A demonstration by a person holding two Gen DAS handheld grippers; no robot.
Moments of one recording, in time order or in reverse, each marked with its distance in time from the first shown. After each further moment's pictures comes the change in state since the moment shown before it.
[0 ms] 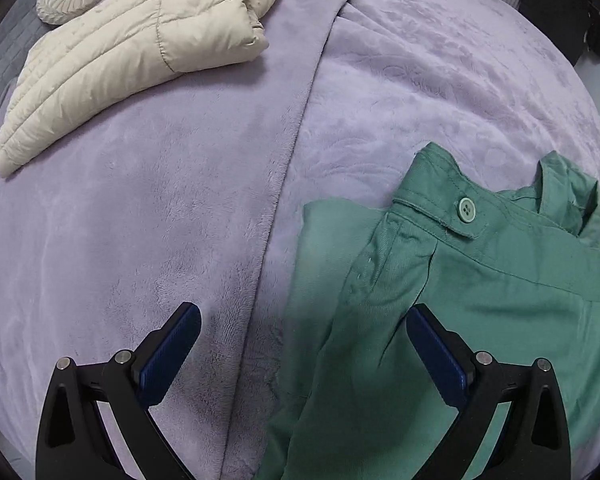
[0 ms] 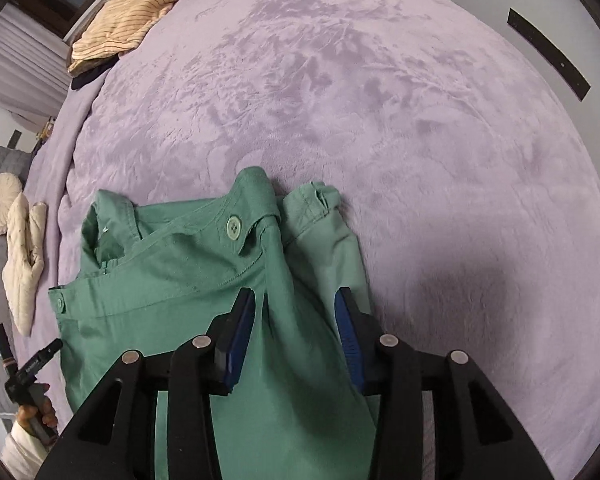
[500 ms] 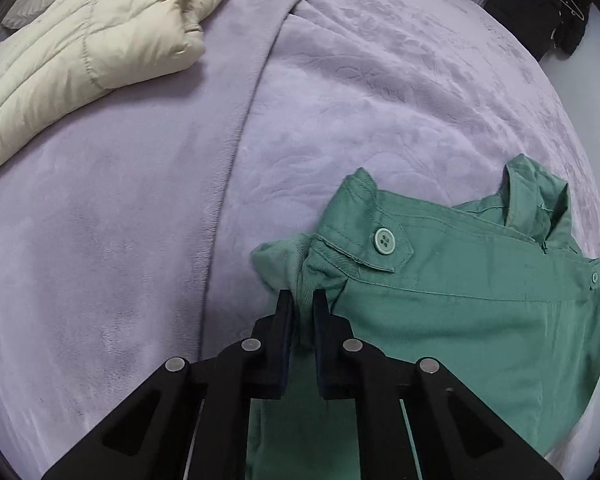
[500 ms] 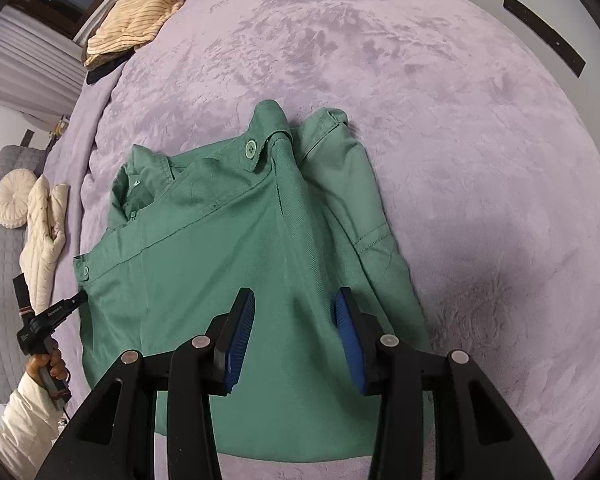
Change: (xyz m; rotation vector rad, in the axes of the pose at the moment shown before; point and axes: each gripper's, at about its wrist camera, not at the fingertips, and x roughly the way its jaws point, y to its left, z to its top) left arm 0.016 -0.009 0.019 0.052 0.015 -0.132; right arm -0.021 0.015 -0.058 0.019 0.022 0.051
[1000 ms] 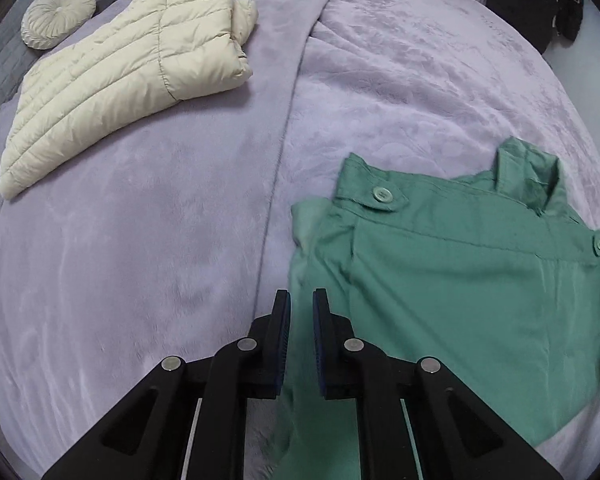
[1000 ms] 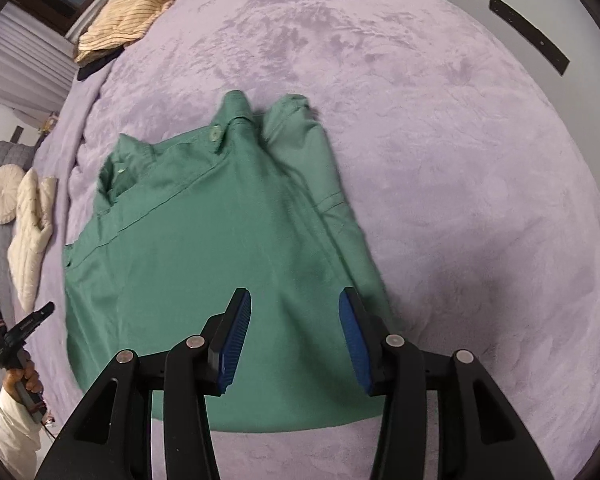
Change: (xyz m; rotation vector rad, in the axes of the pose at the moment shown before) left arm -0.066 0.004 -0.051 0.046 -0.044 0.089; right arm -0.014 -0.009 -0.019 -0.007 -0.008 -0.026
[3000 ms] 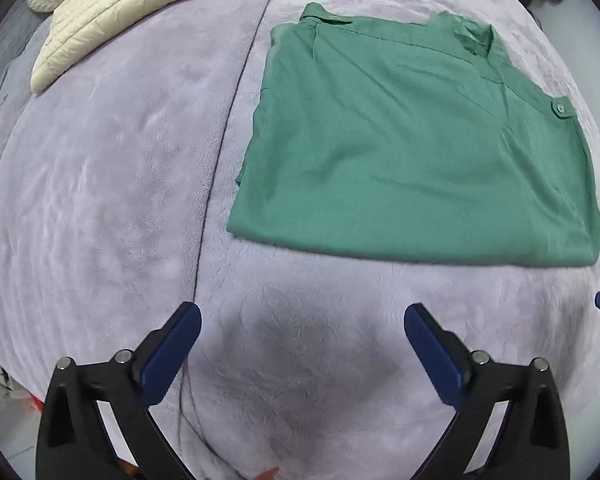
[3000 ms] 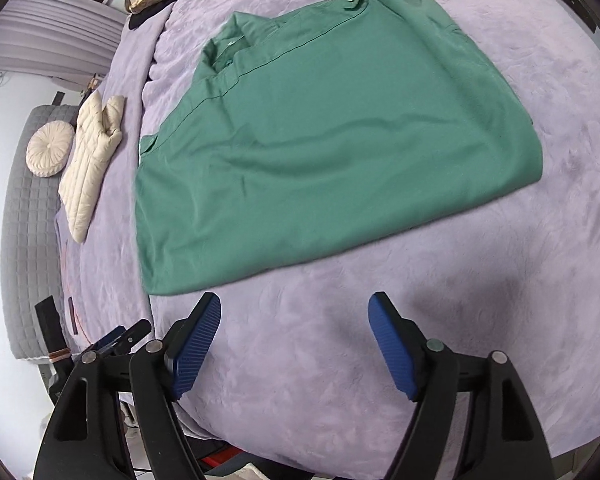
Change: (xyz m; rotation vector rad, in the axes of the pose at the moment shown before) left arm -0.092 -0.039 -0.196 0.025 0.161 0.011; right arm -0.009 0.104 -0.139 0.000 0.154 0.158
